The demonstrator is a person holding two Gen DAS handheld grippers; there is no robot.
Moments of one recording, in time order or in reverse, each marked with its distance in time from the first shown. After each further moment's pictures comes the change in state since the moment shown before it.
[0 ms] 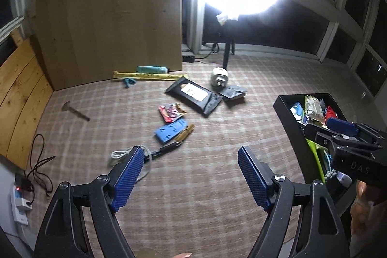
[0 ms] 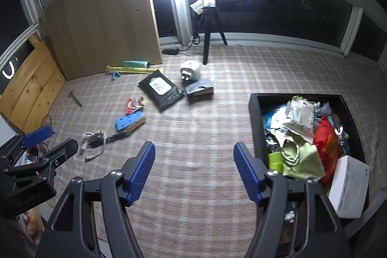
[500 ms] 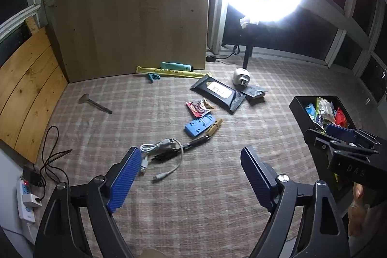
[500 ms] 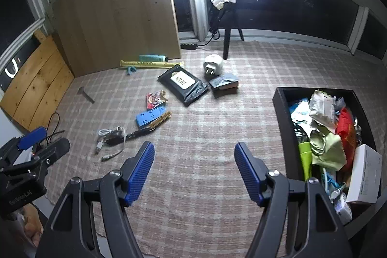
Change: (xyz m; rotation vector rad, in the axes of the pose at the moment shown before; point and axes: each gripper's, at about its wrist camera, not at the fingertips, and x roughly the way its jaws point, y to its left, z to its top) left arm -0.012 0.059 -0.017 -0.032 -0.011 0.028; right arm 0.013 0.054 -0.015 -0.007 0.016 0.015
